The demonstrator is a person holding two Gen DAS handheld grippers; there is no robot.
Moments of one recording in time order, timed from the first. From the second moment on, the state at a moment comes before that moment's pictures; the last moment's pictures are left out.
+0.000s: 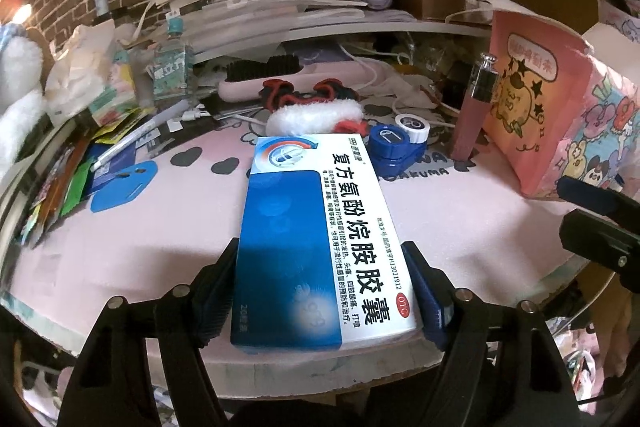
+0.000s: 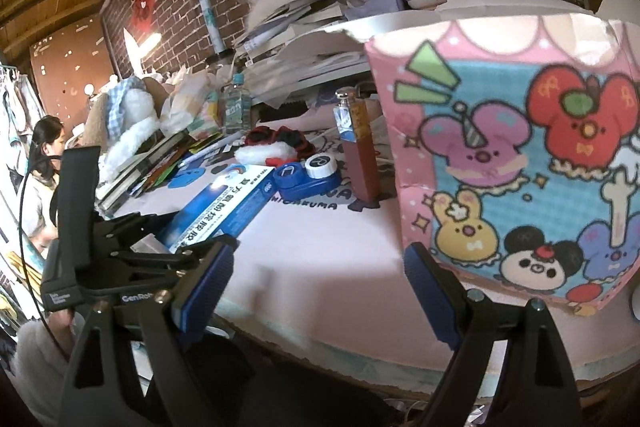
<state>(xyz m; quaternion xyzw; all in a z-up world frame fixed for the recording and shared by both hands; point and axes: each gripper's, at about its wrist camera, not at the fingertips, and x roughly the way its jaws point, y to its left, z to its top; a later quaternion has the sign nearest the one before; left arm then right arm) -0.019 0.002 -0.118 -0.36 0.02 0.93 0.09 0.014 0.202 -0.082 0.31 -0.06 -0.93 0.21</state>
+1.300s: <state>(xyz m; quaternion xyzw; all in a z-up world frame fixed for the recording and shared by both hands) 0.010 -0.005 -0.131 -0.25 0.00 0.97 0.05 0.006 0.205 -0.101 0.32 -0.08 -0.92 0.21</state>
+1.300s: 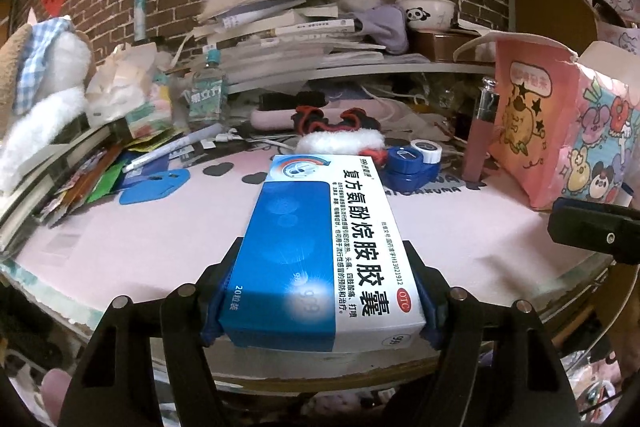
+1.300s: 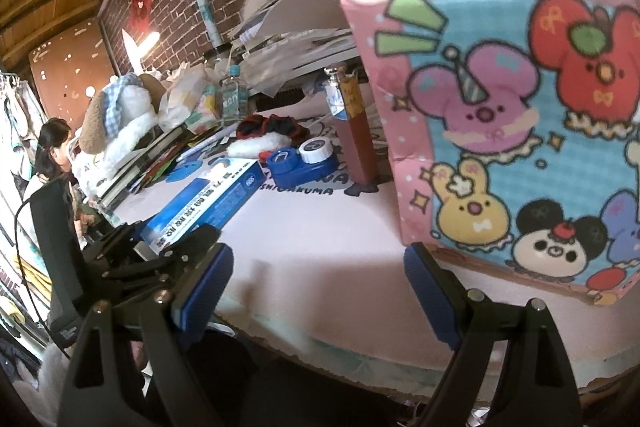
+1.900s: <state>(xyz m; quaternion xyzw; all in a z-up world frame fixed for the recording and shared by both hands) 0.003 -0.004 -0.068 -0.23 -0.01 0.97 0.09 0.009 0.202 -0.086 0.30 -0.08 -0.92 0.22</state>
